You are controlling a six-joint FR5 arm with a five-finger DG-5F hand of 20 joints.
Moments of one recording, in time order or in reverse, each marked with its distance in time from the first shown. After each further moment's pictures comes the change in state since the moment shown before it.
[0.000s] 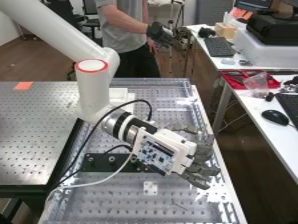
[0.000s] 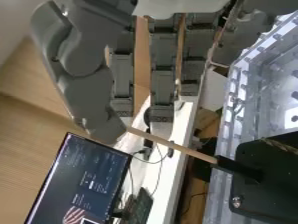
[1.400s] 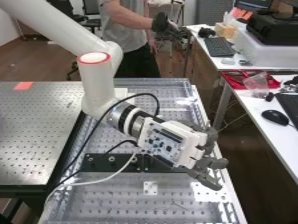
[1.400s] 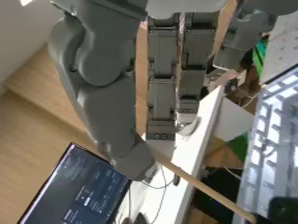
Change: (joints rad) arm 0.005 0.006 0.051 0.034 0.057 -0.168
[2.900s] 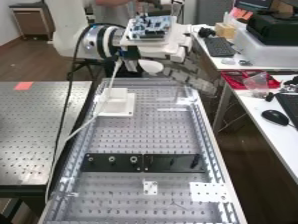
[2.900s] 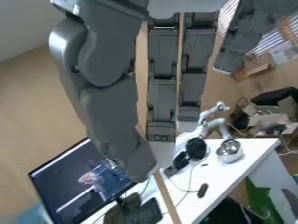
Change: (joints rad) arm 0.142 0.356 -0.107 -0.158 -0.048 -0.532
